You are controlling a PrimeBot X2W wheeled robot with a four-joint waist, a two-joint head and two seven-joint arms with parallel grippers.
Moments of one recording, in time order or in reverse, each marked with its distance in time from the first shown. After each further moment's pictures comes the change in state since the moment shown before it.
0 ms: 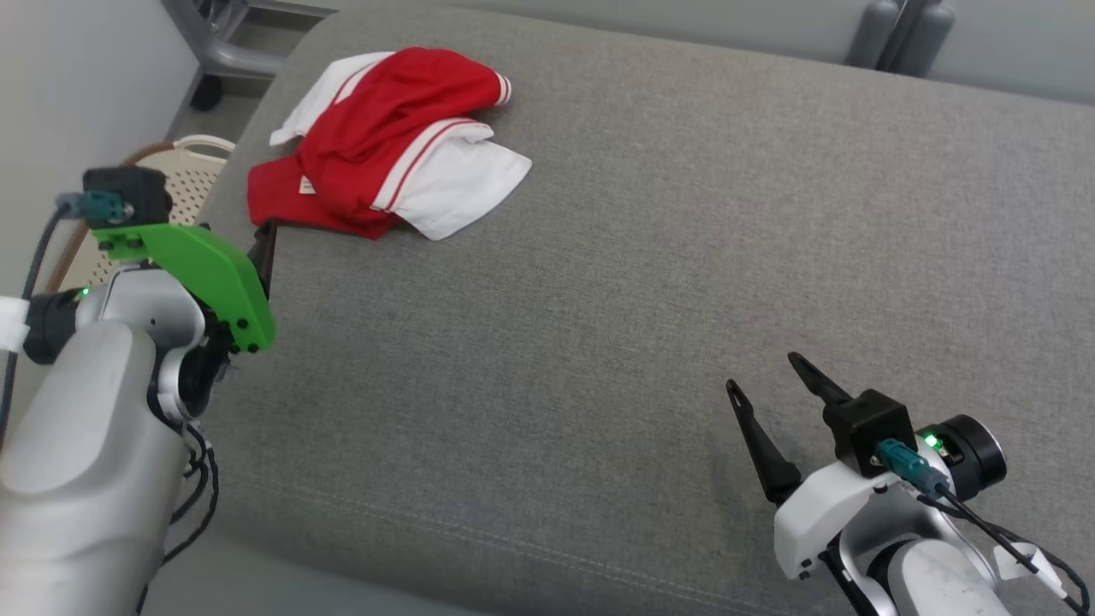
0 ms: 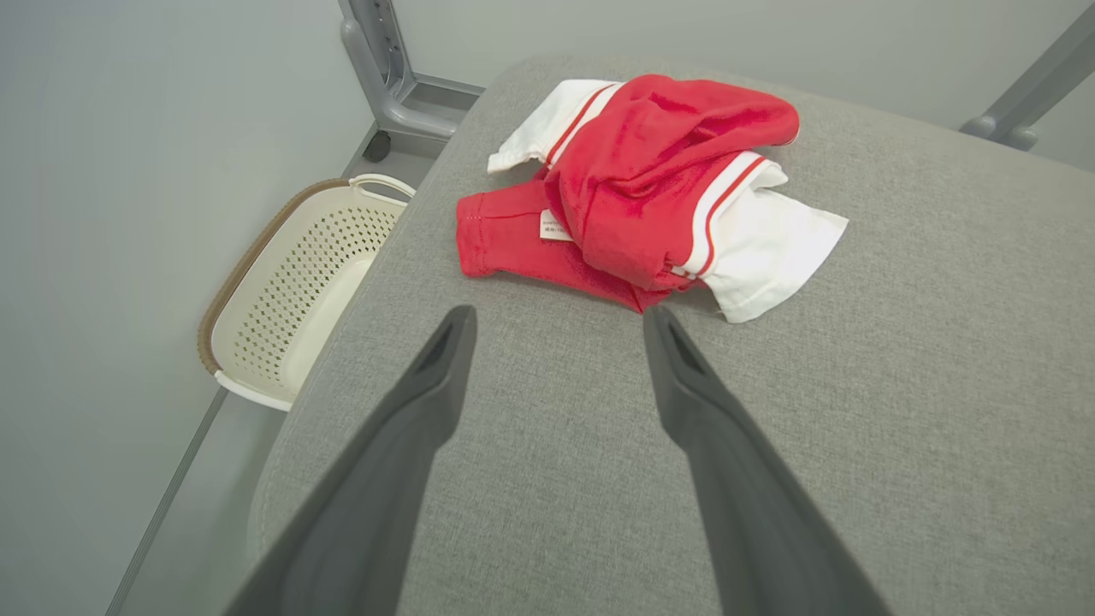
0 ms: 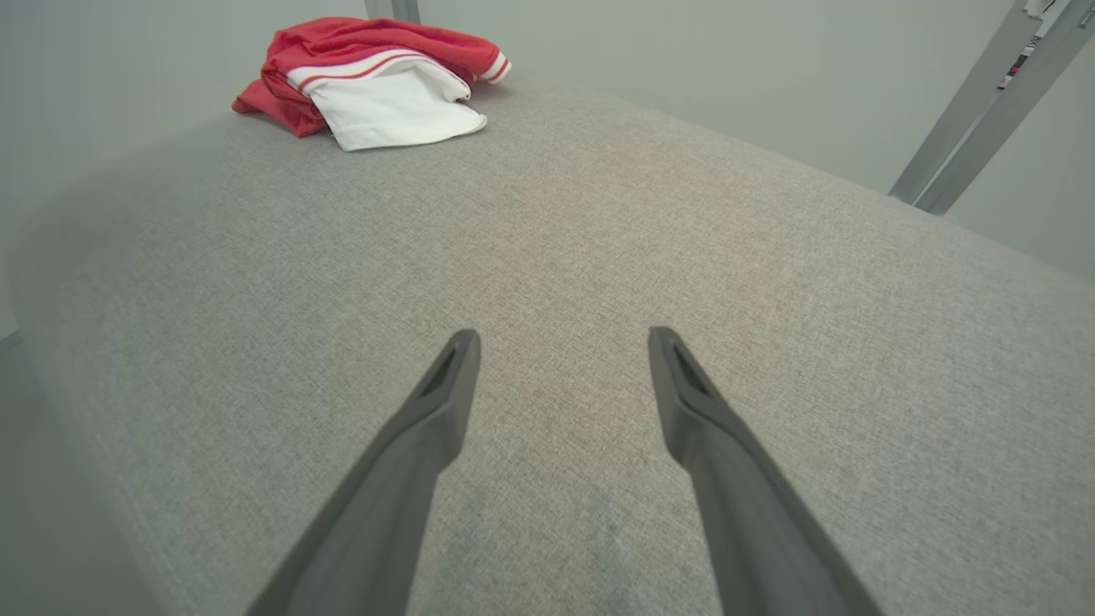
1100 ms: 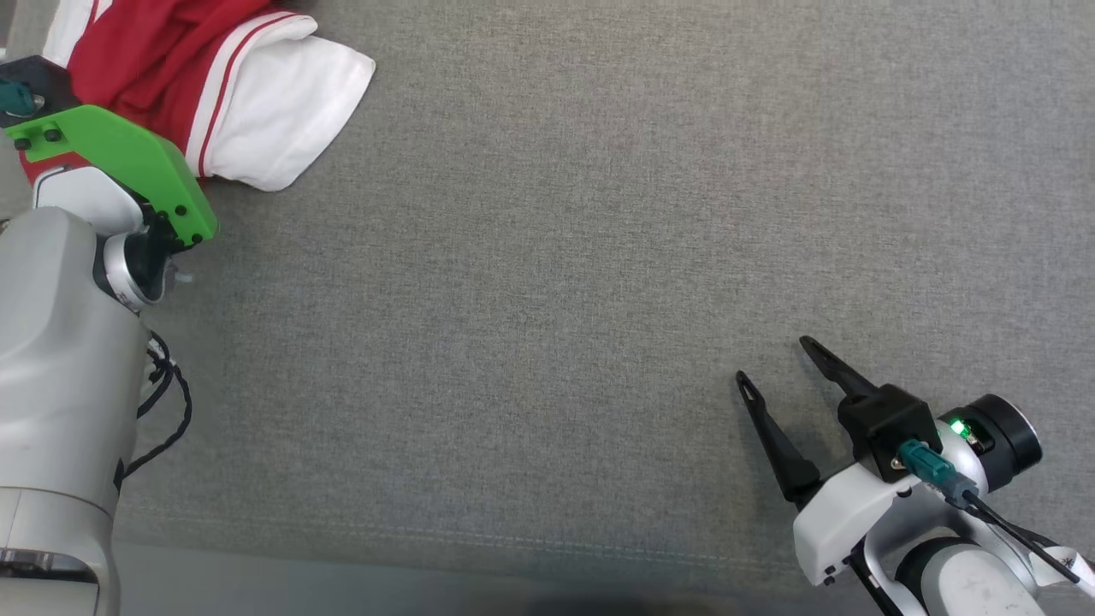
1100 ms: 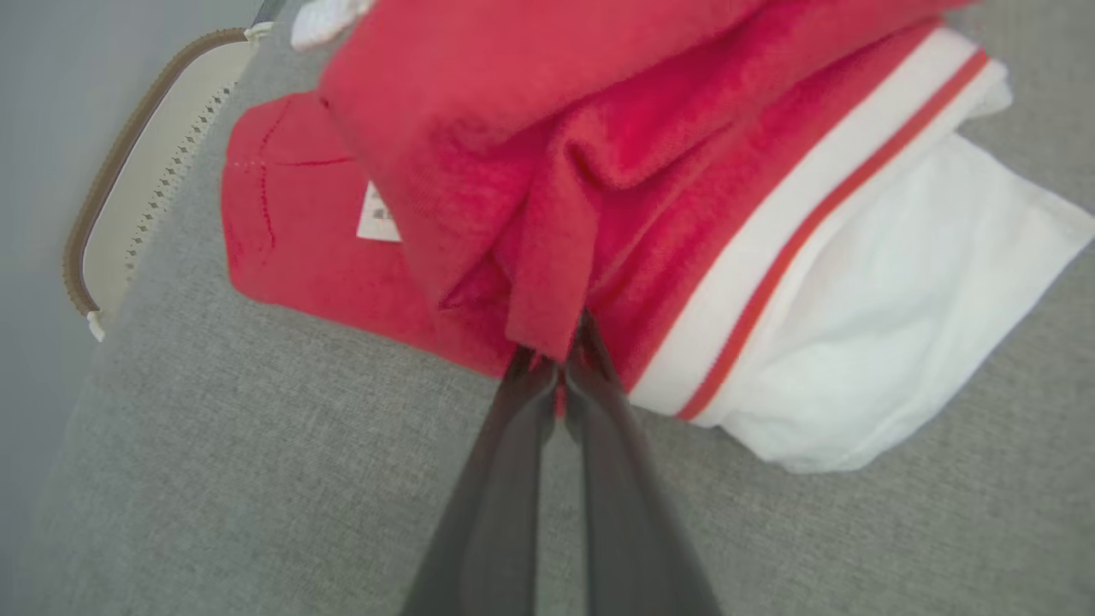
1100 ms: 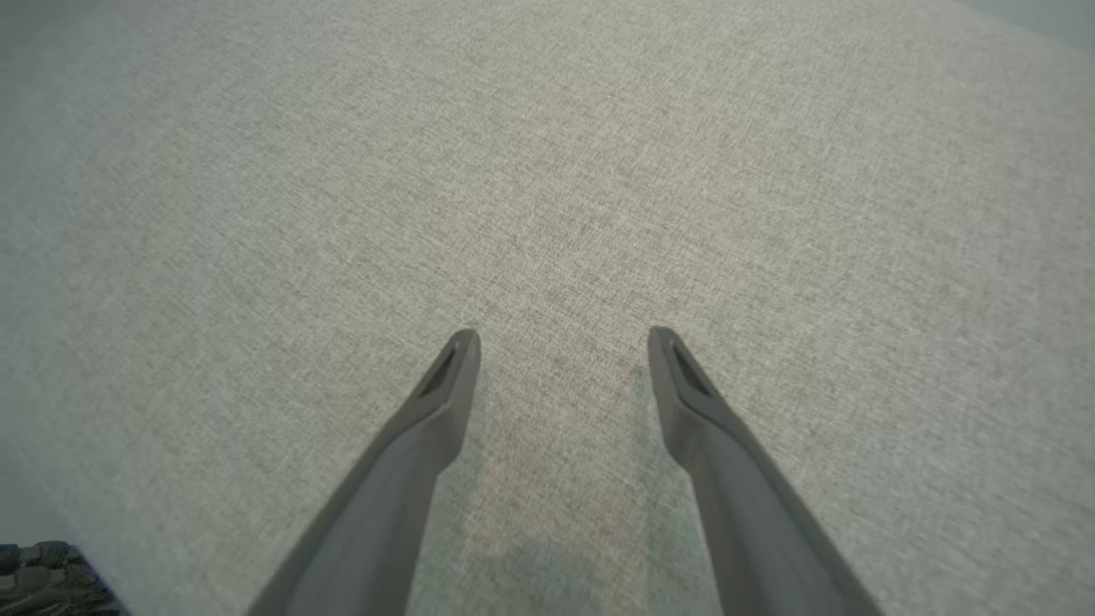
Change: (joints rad) left arm -0.353 -0.052 0.028 0.446 -0.041 0.049 0.047; right arm 0.031 -0.106 0.041 -0.225 0.004 0.000 0.122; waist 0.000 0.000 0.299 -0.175
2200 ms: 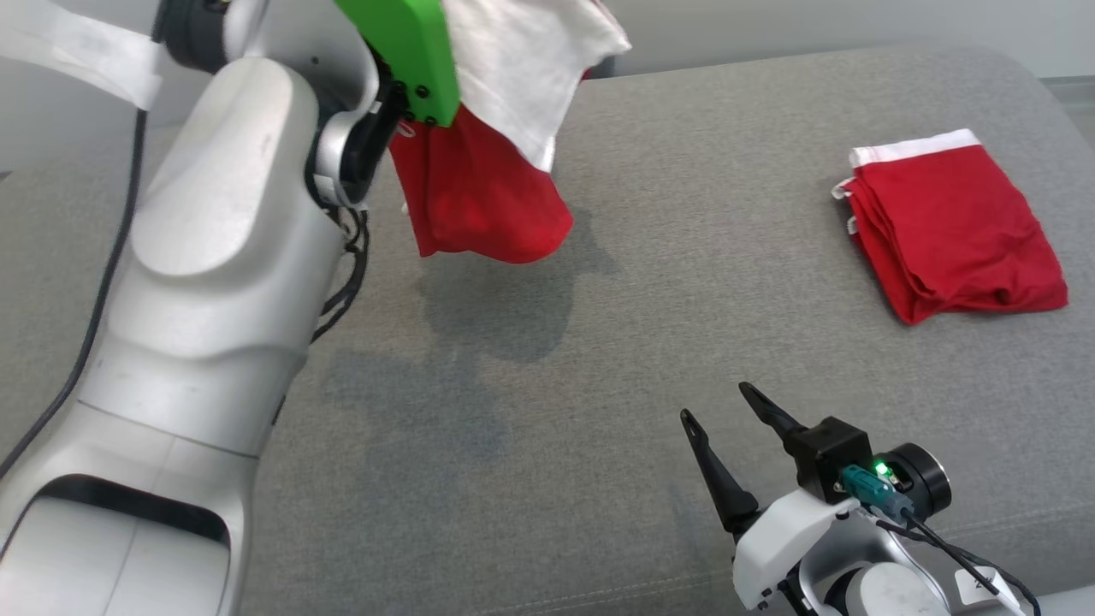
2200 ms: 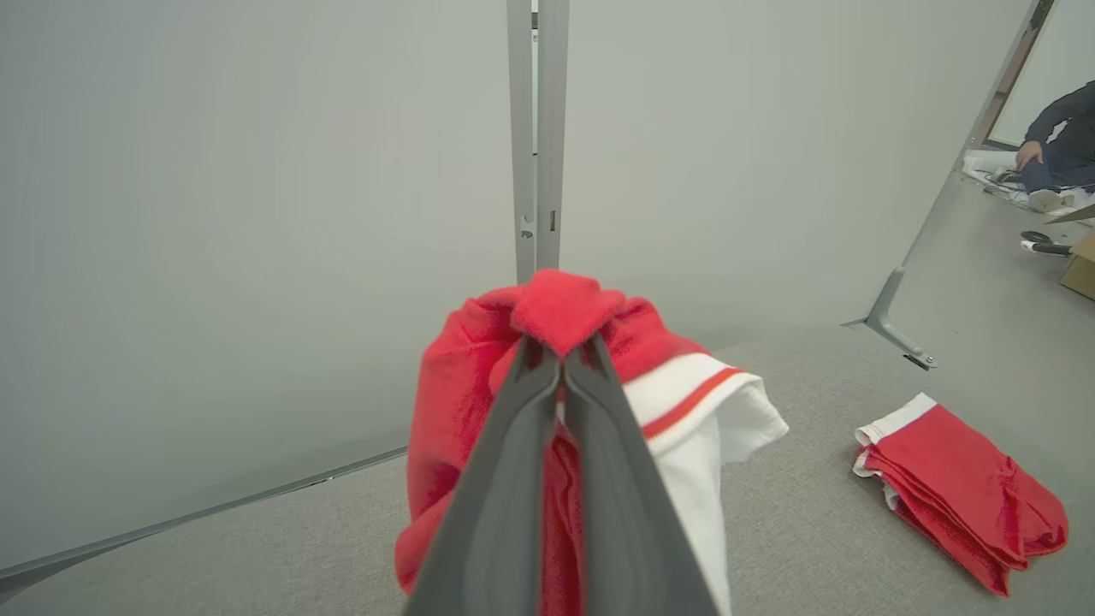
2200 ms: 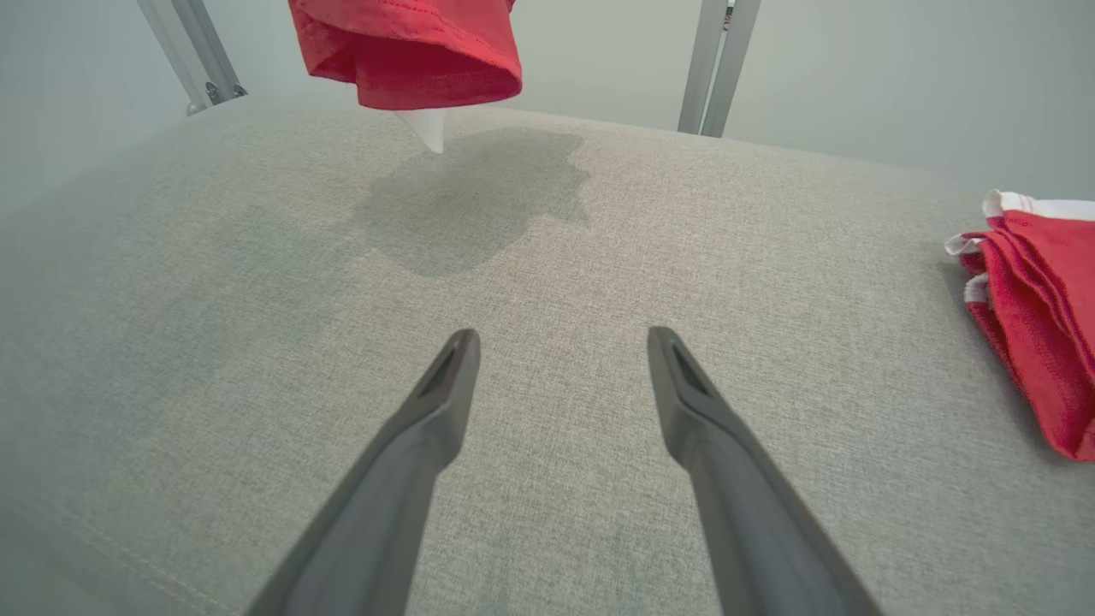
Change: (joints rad) left arm -0.129 -0.197 -0.171 -0.340 0.053 -0.109 -0.129; right arm -0.022 0.140 0.031 0.261 0.050 0.000 -0.165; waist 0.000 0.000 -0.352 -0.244
